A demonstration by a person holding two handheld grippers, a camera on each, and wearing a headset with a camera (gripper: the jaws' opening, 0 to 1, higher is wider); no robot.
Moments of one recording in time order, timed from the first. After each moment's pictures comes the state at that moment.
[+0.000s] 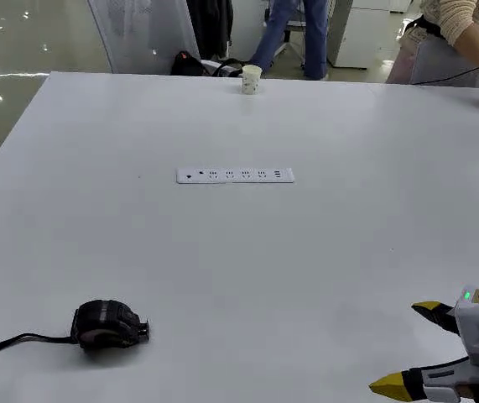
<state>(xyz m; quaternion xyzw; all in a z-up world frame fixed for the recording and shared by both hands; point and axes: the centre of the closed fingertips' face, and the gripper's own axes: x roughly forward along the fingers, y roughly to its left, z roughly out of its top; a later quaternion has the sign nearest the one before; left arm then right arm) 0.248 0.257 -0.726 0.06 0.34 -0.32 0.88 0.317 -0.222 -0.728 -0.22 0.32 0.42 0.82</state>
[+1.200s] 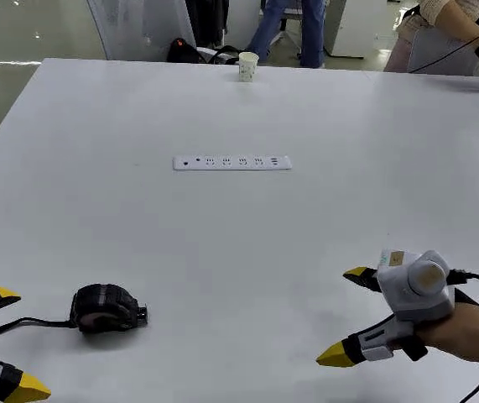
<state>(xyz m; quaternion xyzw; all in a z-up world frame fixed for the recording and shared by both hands) 0.272 0.230 -0.749 0.20 0.42 -0.44 0.77 0.330 -0.138 -0.745 -0.21 0.34 0.51 0.76</state>
